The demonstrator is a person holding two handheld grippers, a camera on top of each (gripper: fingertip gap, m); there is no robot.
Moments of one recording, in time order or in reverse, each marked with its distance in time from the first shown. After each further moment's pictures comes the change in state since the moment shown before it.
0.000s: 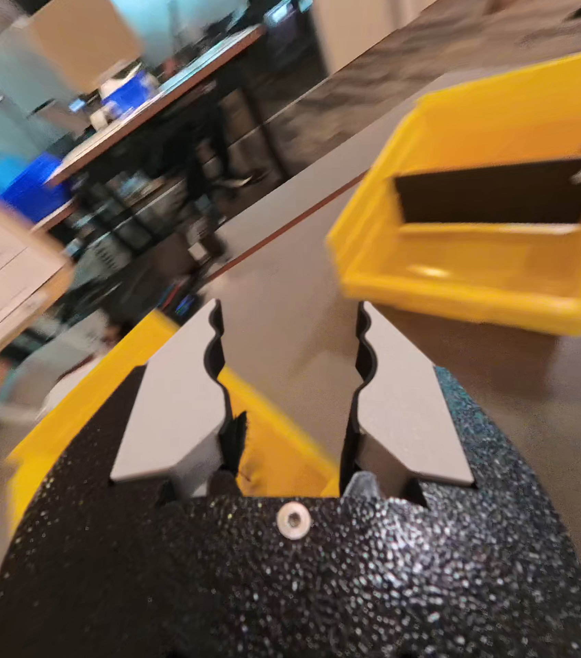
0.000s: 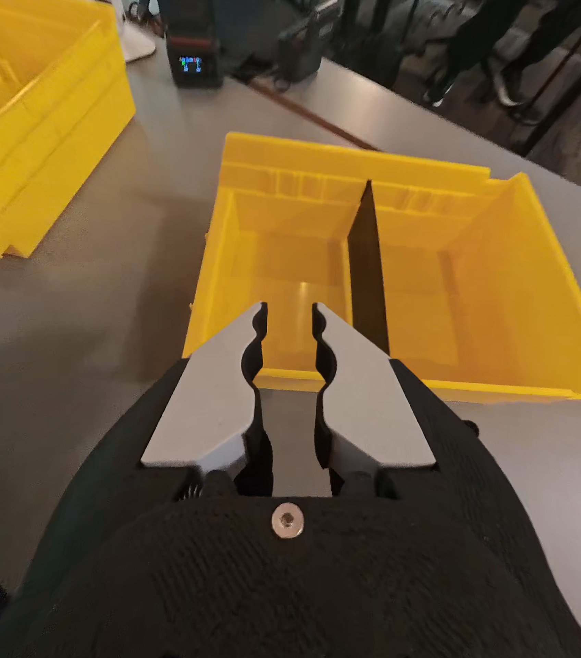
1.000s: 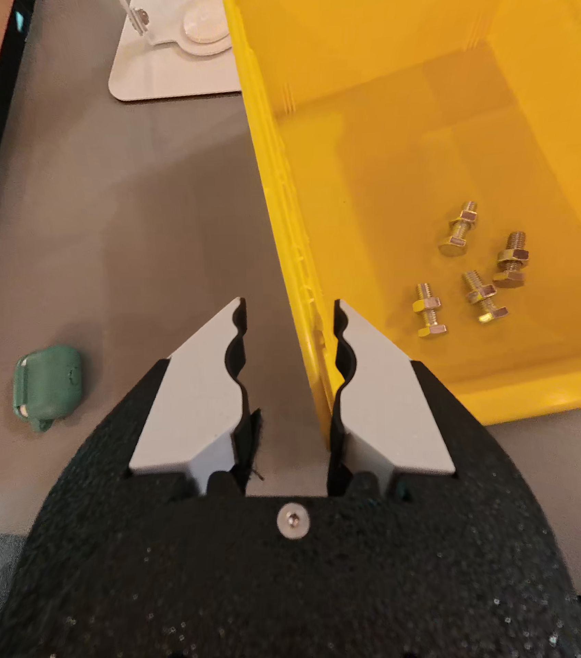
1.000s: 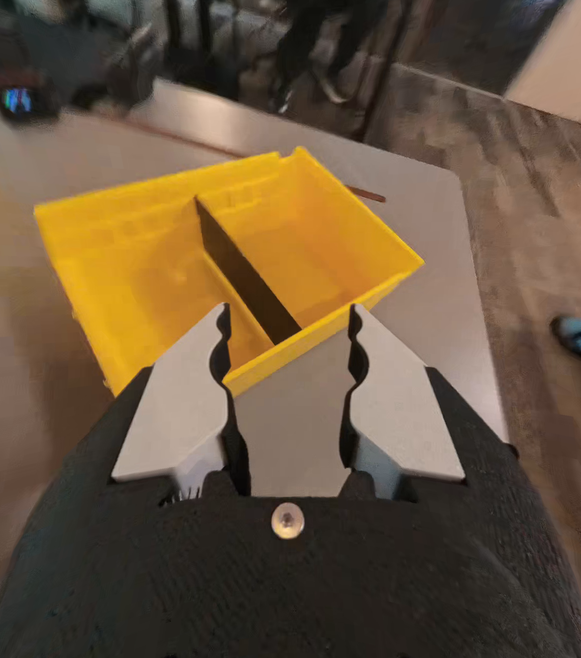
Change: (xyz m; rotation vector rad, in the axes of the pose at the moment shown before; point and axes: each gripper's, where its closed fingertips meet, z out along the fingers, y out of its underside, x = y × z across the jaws) left arm -0.181 0.249 -0.095 -0.552 -0.200 -0.416; right arm 0.061 0.017 -0.082 0.048 0.387 0.163
